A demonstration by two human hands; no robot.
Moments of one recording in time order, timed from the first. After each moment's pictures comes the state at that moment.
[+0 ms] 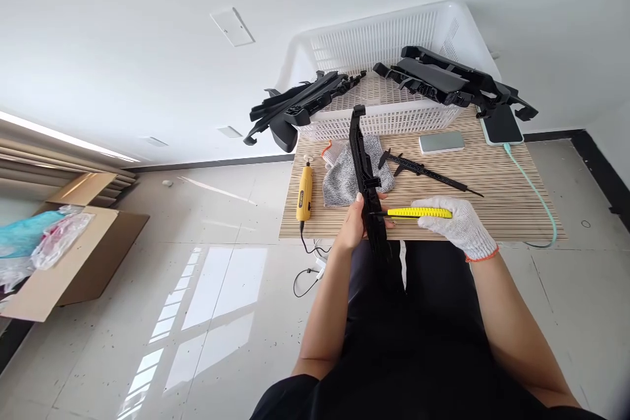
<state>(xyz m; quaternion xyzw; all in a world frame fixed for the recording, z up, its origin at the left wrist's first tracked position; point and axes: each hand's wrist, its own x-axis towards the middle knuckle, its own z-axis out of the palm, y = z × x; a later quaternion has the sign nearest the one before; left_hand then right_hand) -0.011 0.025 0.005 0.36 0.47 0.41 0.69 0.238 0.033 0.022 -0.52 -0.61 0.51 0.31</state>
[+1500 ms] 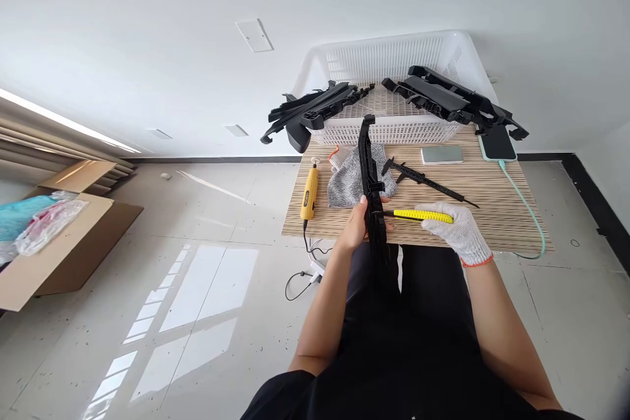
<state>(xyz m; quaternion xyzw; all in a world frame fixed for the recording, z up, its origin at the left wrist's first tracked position) -0.009 0.026 0.006 0.39 0.45 0.41 0.69 0.238 0.034 0.019 -0.54 -0.55 0.55 0.33</state>
